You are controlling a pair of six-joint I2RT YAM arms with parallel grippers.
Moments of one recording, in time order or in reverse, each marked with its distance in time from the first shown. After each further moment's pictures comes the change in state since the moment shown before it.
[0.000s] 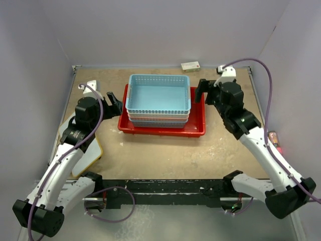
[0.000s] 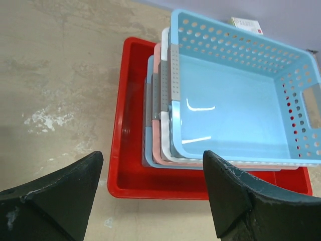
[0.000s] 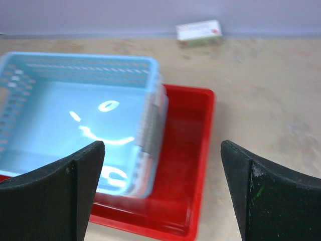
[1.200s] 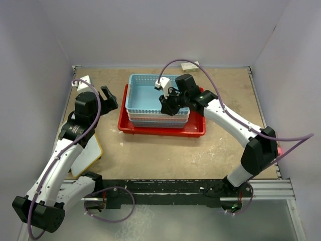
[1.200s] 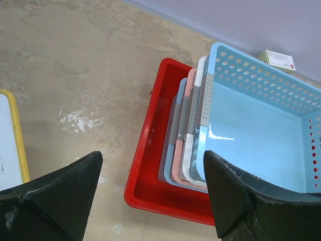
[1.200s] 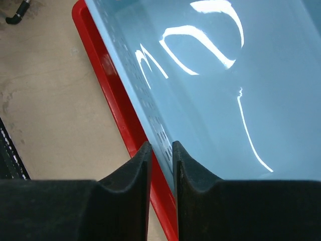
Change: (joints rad) left arm 0.000 0.053 0.109 -0.077 -0.197 -0.061; right arm 0.185 0.553 0.345 -0.220 -0.708 -0.458
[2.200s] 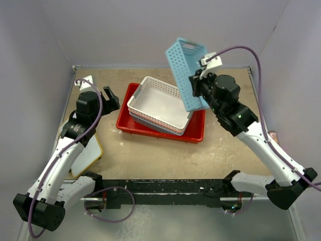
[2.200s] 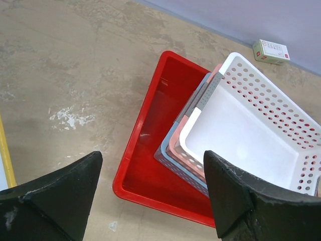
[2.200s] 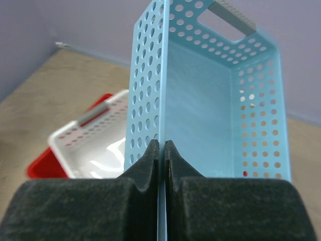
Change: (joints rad) left arm 0.000 0.014 -0.008 0.011 0.047 0.000; right arm 0.029 -0.418 -0.040 0.267 0.580 0.265
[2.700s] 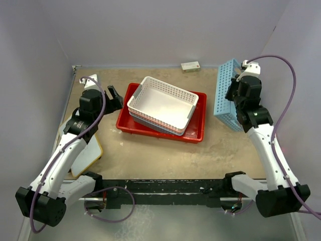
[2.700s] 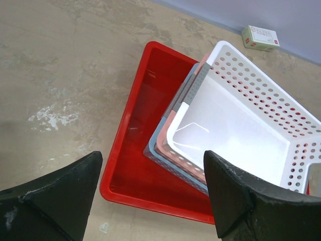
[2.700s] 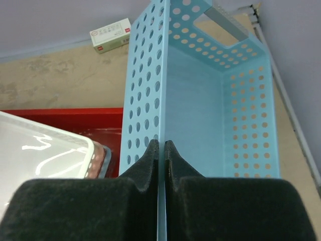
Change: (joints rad) left arm 0.000 0.050 0.000 0.031 0.064 0.000; right arm -0.464 -0.108 -0.198 -0.160 0.129 0.144
